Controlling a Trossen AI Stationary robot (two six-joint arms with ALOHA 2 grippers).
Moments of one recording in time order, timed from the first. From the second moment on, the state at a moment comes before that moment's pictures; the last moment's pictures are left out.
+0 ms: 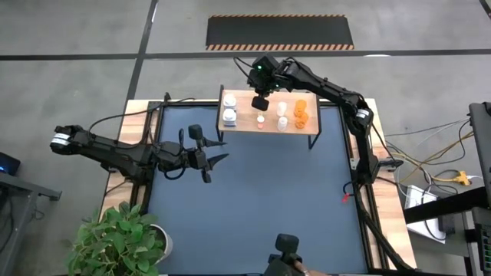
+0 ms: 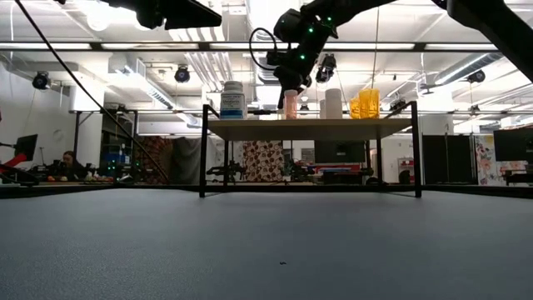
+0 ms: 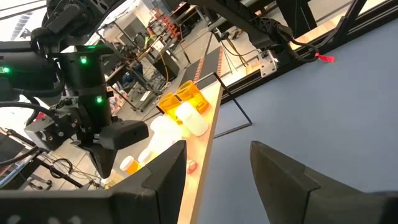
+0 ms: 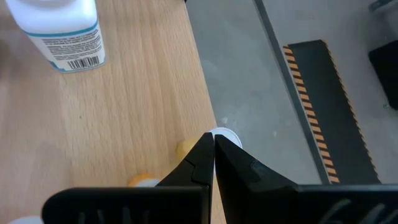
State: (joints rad) left arm -0.16 1.02 0.70 0.19 -0.49 0.56; right arm -0.57 2.07 2.09 -0.94 0.08 -0.41
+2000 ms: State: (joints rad) left arm -0.16 1.02 0.69 0.19 -0.49 0.56; right arm -0.58 2.06 2.12 -0.96 0.11 -0.40
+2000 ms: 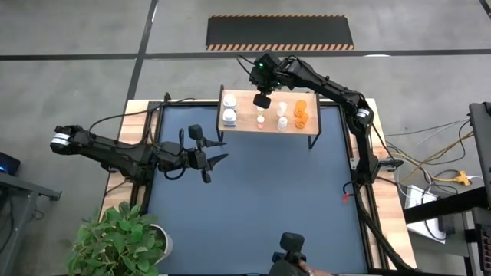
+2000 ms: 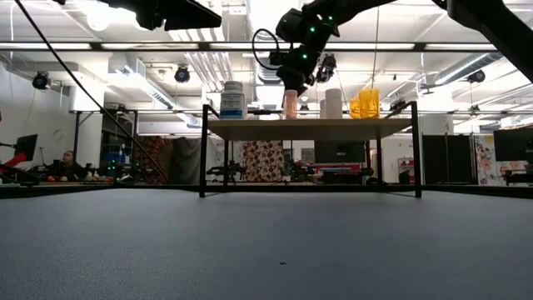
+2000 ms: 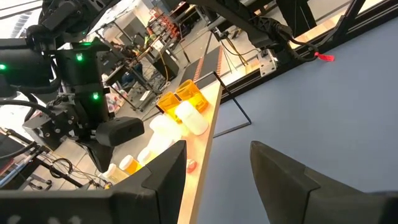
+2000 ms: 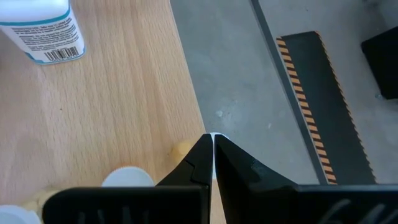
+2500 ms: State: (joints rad) left arm -0.16 1.02 0.69 0.19 -0.49 0.56; right arm -0.51 1.90 2.11 -1.10 0.02 -0.31
